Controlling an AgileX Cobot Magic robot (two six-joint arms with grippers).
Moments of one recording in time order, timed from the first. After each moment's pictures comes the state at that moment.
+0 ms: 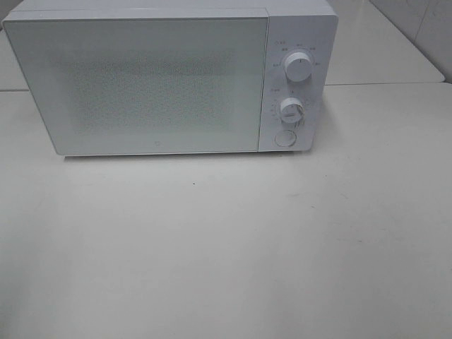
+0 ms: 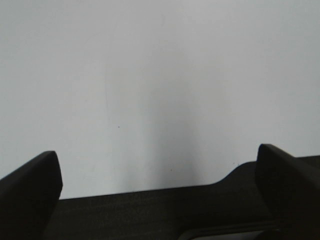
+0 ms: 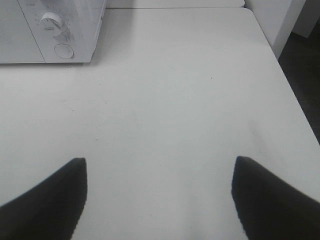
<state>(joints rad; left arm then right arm) 0.04 0.40 -0.58 -0.12 1.13 0.14 0.12 0.00 -0.50 -0.15 1.05 0.12</state>
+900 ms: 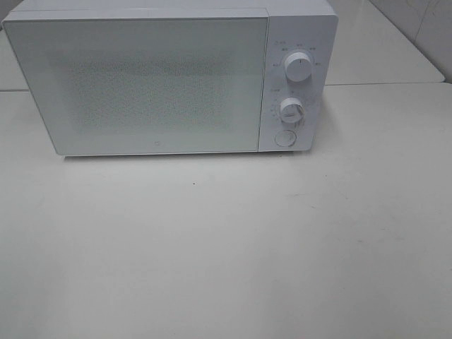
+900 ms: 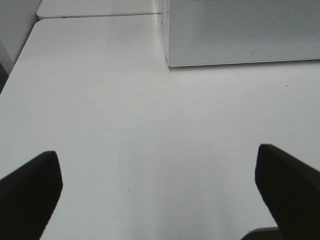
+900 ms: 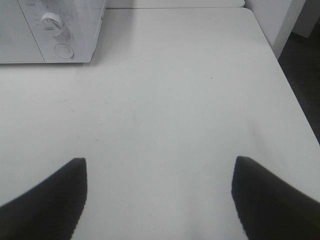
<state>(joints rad) 0.04 0.00 -0.50 -0.10 1.05 0.10 0.12 0.00 -0.50 -0.15 1.05 0.12</state>
